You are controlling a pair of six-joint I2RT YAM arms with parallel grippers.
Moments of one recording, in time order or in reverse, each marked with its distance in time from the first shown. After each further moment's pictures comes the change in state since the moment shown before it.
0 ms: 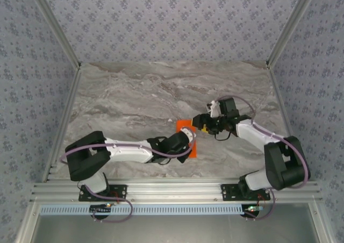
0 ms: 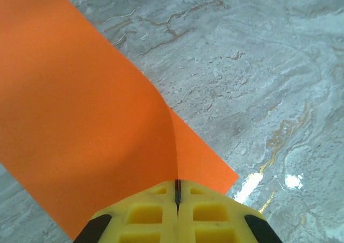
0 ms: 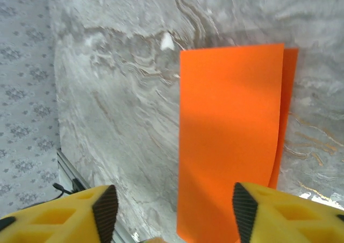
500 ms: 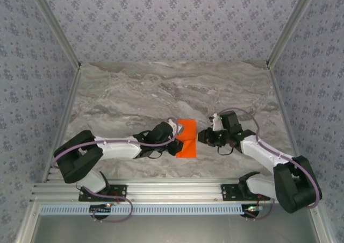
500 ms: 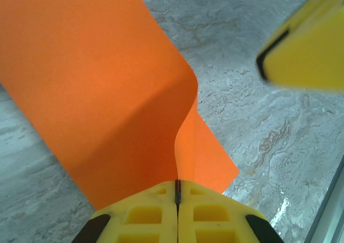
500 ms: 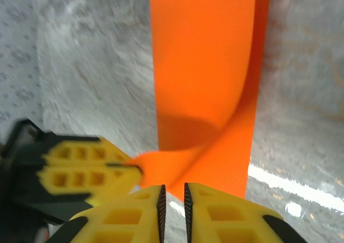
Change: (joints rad) left arm 0.177 -0.084 -0.138 0.137 0.268 -0.119; right arm 0.086 -0.188 -0.224 0.008 0.064 0.045
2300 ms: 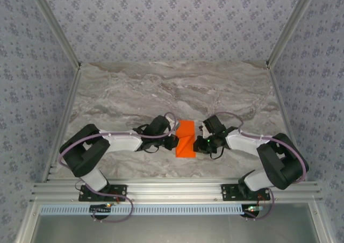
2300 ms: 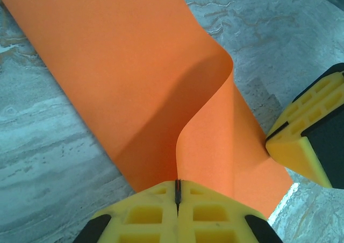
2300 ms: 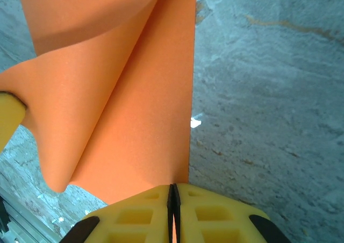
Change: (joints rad) left arm 0.114 0.090 0.045 -0.056 0.070 0.080; right arm 0.164 0.244 0.077 -0.090 0.192 -0.010
